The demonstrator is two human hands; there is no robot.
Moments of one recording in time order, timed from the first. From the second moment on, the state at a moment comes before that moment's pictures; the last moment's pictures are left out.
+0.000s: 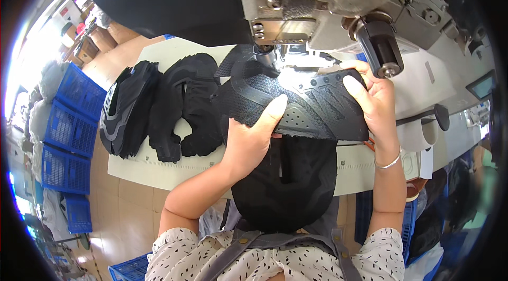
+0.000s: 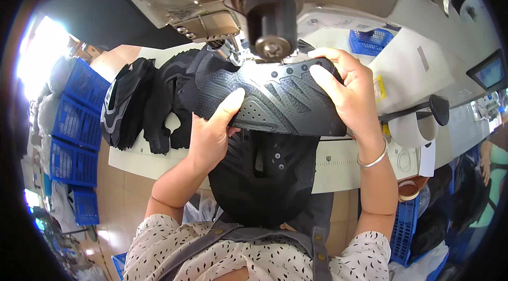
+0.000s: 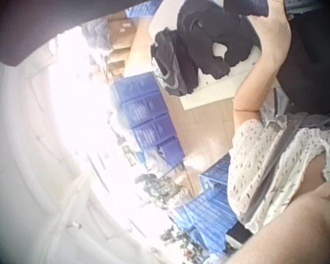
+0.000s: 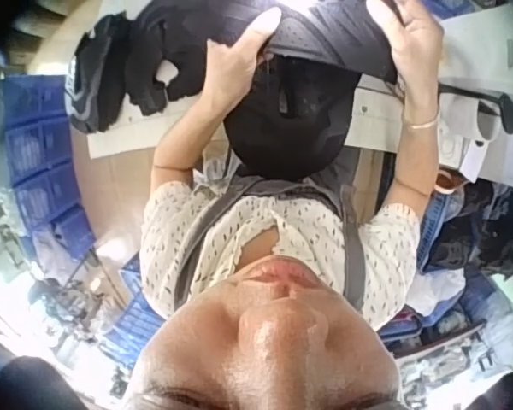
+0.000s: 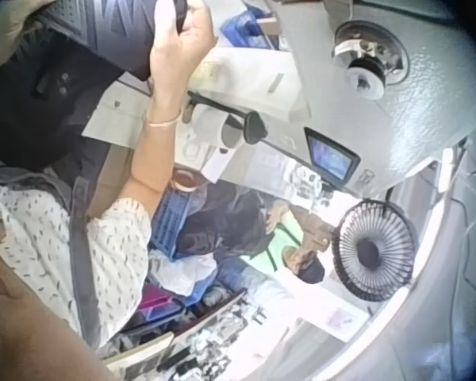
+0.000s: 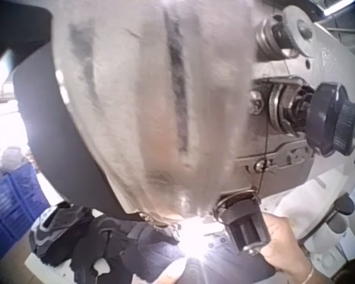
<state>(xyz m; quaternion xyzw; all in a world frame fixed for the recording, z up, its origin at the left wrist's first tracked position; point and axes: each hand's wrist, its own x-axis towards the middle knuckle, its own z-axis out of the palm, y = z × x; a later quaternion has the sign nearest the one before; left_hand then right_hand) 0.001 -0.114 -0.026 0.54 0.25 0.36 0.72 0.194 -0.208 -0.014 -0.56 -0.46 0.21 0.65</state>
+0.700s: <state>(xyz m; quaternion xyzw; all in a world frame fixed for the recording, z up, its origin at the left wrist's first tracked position) -0.003 -0.096 -0.023 0.57 0.28 0.32 0.71 0.182 -0.210 -0.018 -0.57 -0.45 0.17 0.66</state>
